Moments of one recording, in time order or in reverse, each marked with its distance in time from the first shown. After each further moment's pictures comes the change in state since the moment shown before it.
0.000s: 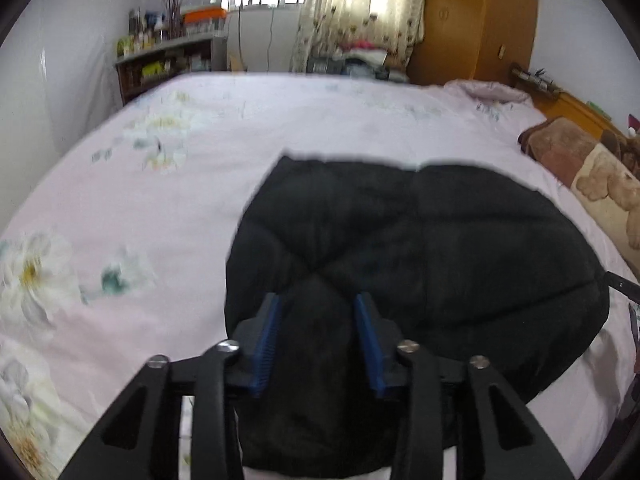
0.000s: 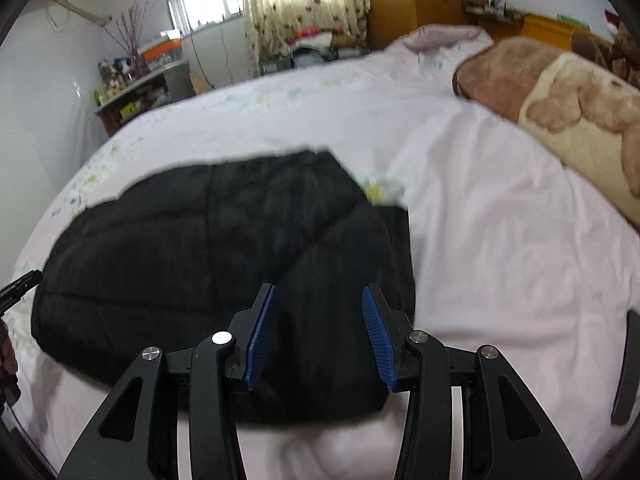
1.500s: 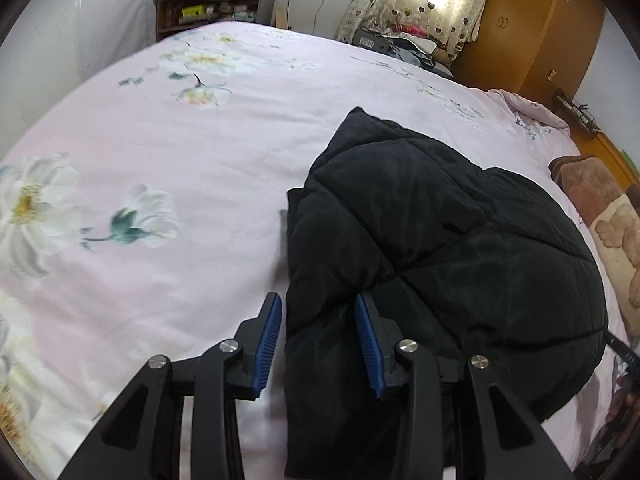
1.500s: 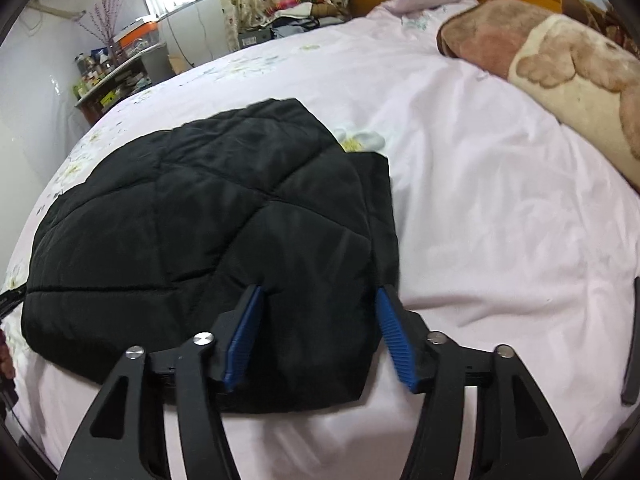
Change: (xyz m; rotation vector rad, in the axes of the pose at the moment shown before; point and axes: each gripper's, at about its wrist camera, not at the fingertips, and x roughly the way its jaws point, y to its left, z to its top) left arm 0.027 0.042 0.006 -0.199 0.094 -0.006; right arm 0.029 -0.021 -0.001 0.060 0.077 -0.004
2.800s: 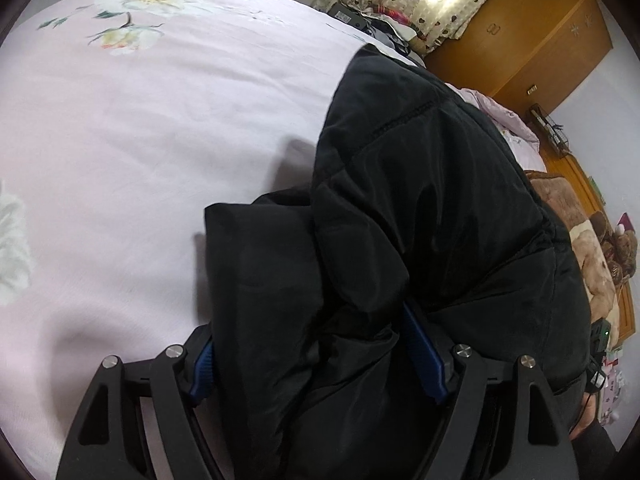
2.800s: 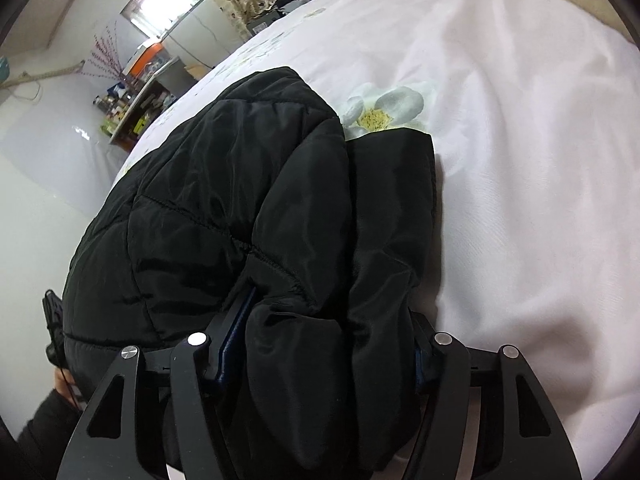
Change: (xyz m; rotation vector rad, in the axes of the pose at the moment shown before) left arm 0.074 0.006 0.029 -0.070 0.109 -0.243; right arm 0.074 -0.035 0.029 0.183 0.116 0.305
